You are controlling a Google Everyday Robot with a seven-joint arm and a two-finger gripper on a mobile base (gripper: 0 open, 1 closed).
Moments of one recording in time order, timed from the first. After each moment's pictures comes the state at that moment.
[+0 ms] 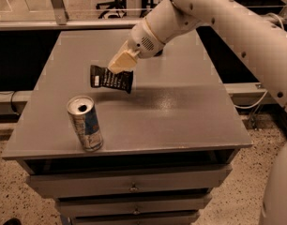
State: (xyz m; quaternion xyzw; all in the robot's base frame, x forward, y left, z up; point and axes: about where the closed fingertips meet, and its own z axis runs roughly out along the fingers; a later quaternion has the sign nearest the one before) arm 0.607 0.056 0.906 -0.59 0.70 0.29 0.28
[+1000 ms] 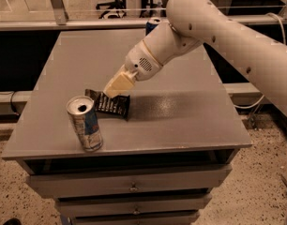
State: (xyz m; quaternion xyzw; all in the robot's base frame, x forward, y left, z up) arm 0.545 0.067 0.874 -0.57 0.71 0.36 0.21
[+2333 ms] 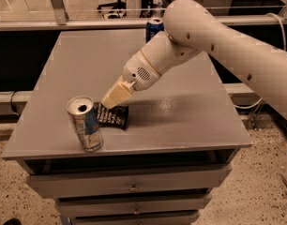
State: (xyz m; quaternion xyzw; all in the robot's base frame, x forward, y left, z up) arm 0.520 0.071 0.858 -0.56 0.72 0.38 0.18
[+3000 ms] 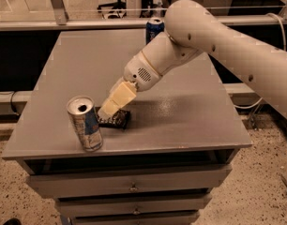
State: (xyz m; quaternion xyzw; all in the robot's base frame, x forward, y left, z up) arm 0.518 0.069 0.857 -0.55 0.72 0.38 0.18
